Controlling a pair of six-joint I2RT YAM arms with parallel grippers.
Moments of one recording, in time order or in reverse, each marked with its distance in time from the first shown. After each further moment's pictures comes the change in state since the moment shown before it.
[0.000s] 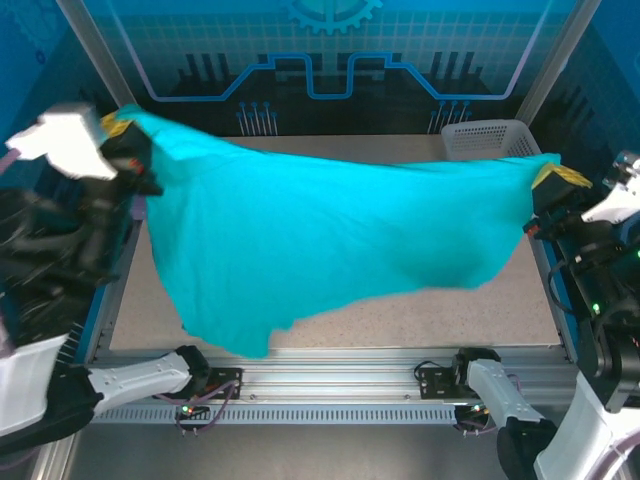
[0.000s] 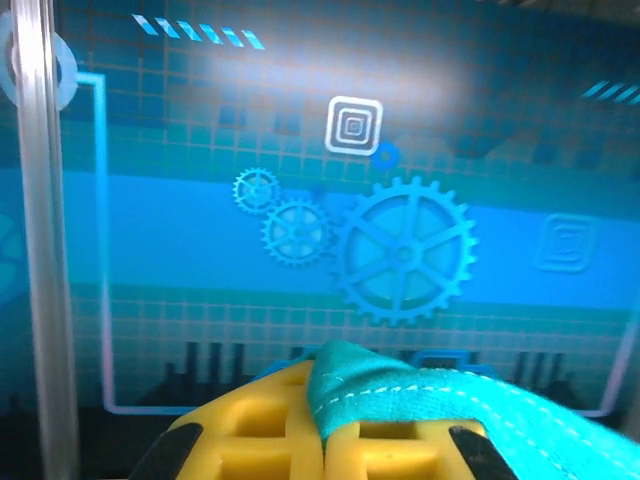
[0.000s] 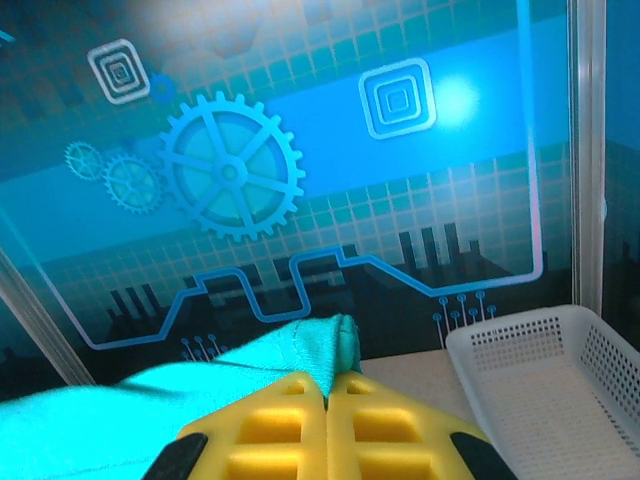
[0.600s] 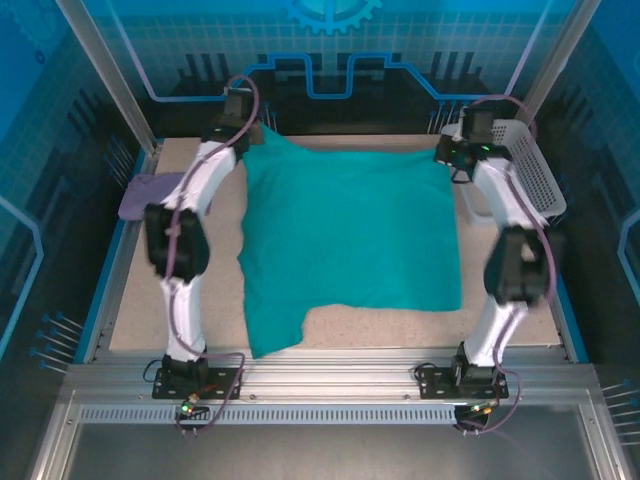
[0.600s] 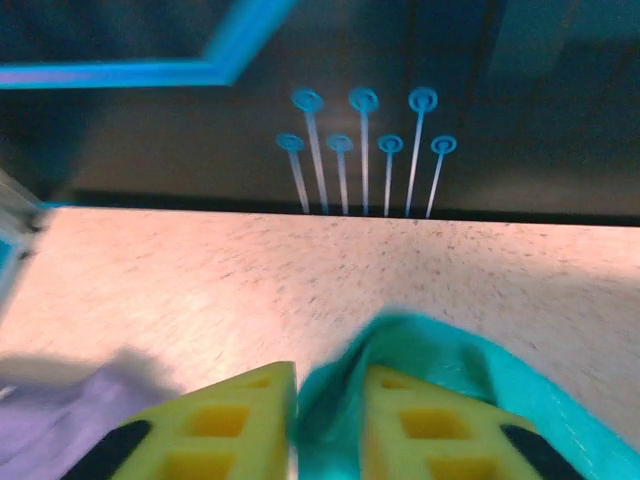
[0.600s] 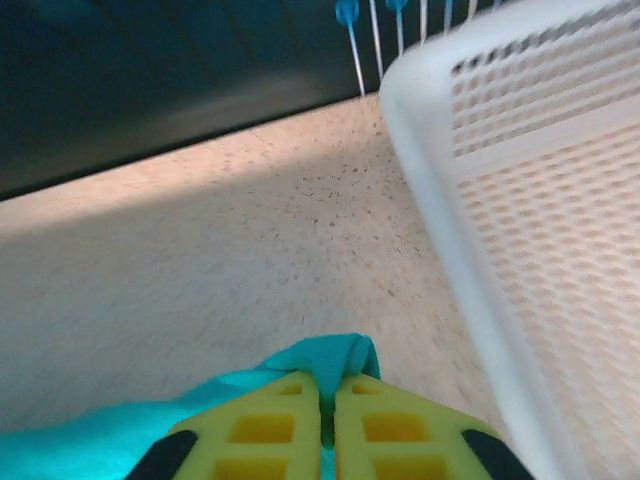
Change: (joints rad) left arm 0.620 1.277 0.316 0.023 0.439 -0.245; right arm 0.086 1.123 -0.146 0.531 0.157 -0.015
